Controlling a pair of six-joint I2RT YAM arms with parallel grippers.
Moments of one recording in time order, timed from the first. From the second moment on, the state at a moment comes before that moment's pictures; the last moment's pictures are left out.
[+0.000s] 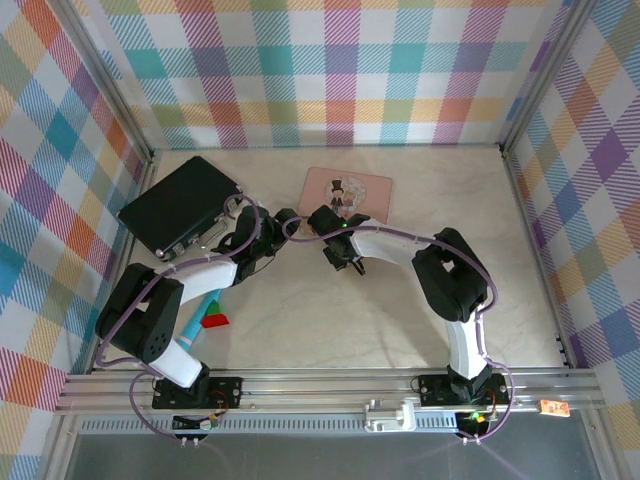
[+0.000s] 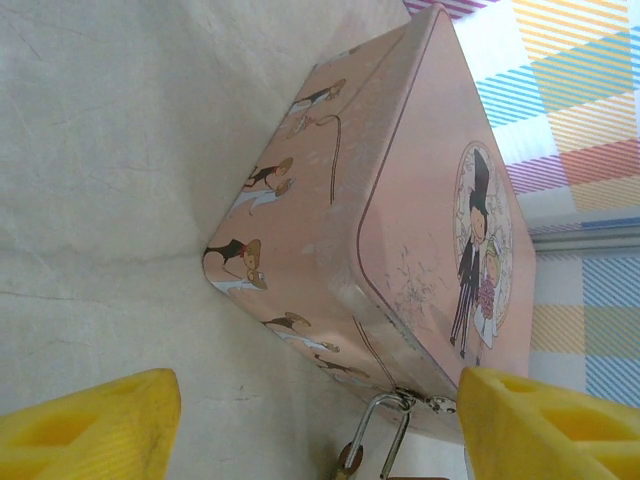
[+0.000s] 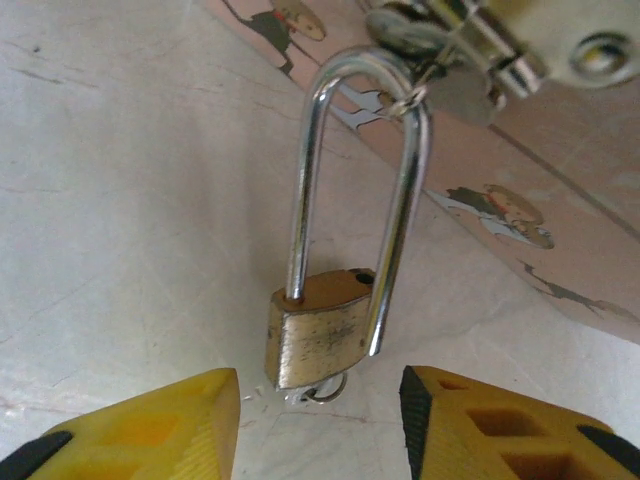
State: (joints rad) left arm -0.44 1.57 0.77 0.27 0.04 -1.12; right arm 0.79 1.99 1.41 -0.71 0.35 0.21
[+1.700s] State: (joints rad) left arm -0.58 1.97 0.78 0.82 0.25 -1.14; right arm 0.53 1.90 1.21 -0.42 -0.47 0.09
